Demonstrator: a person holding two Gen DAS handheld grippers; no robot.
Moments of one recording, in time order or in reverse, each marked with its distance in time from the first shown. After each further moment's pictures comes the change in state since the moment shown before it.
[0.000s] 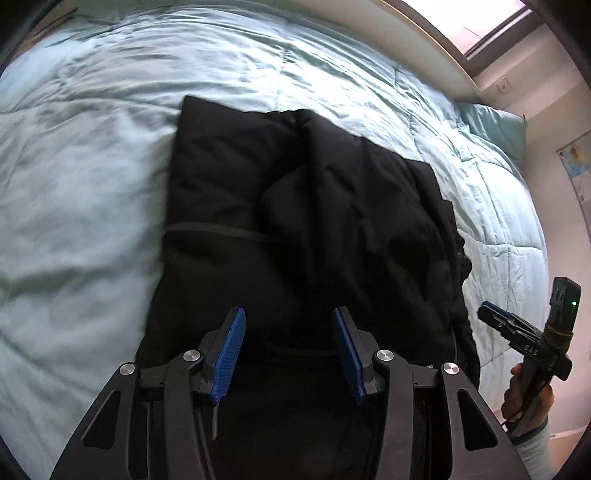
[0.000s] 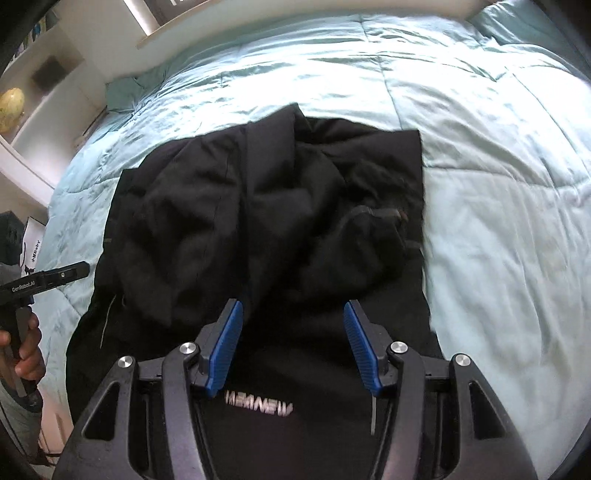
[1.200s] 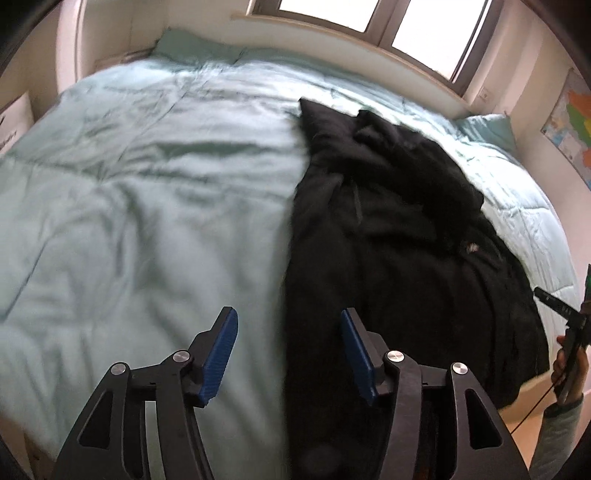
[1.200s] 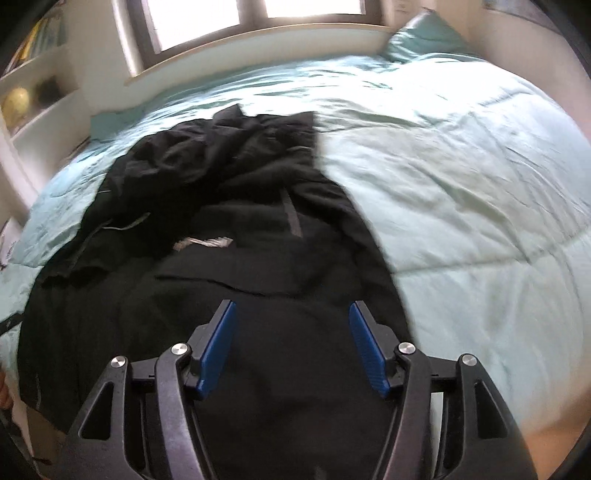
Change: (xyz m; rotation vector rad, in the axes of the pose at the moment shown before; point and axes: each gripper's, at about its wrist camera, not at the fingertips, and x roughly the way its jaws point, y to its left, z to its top) left arm -0.099 0.122 -0.252 0.066 -0.281 0.129; right arm -0.072 -0.023 -0.227 0.092 -0.283 -0.207
